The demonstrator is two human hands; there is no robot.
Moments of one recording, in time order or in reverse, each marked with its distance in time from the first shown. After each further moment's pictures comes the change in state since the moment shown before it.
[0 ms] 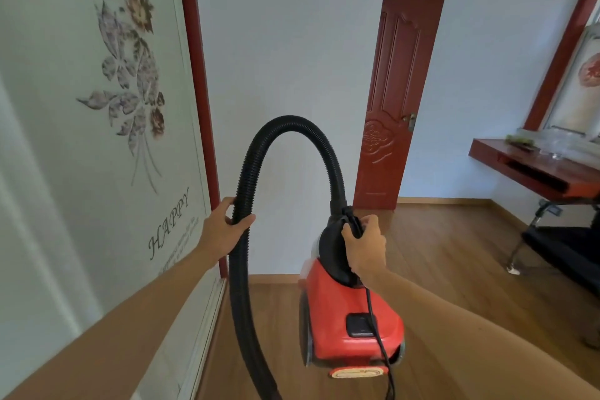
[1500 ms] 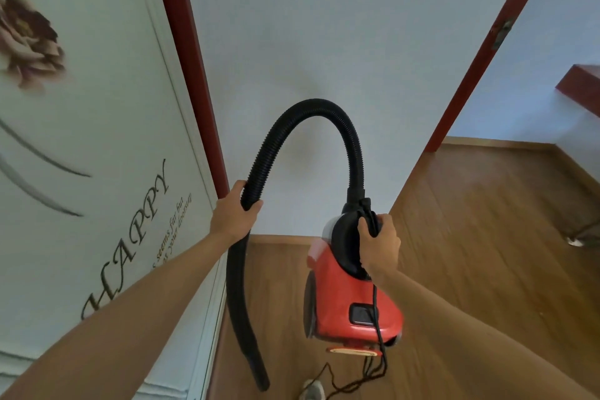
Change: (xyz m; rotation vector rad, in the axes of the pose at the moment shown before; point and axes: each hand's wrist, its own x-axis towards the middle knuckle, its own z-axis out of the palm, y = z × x) left_hand 0.388 -0.264 0.066 0.274 -0.065 -0.128; right_hand 0.305 0.101 0.322 -0.040 -0.039 0.254
